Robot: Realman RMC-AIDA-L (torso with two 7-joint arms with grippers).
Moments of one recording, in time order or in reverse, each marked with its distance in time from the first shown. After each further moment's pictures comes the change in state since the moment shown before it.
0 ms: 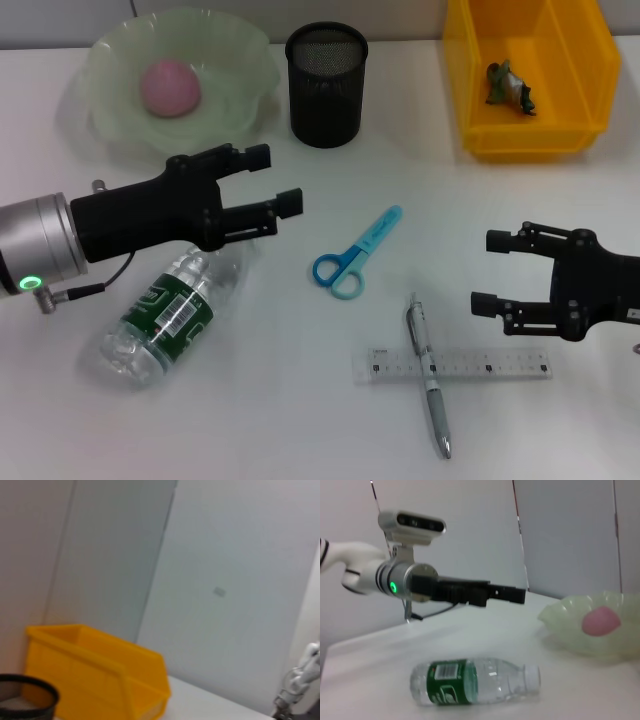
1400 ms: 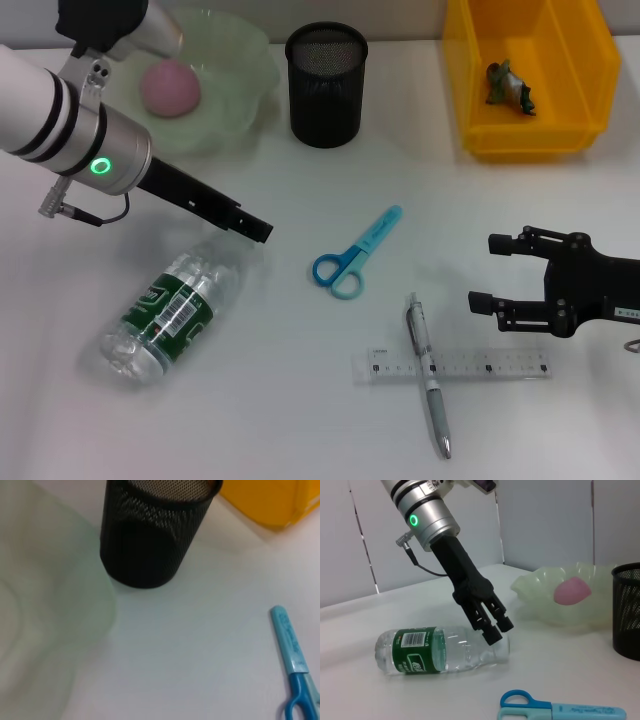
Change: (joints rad) left arm -0.288 -0.066 0.015 0.433 1.111 -0.145 -1.159; right arm 0.013 0.001 -0.002 0.025 -0.032 0.110 -0.027
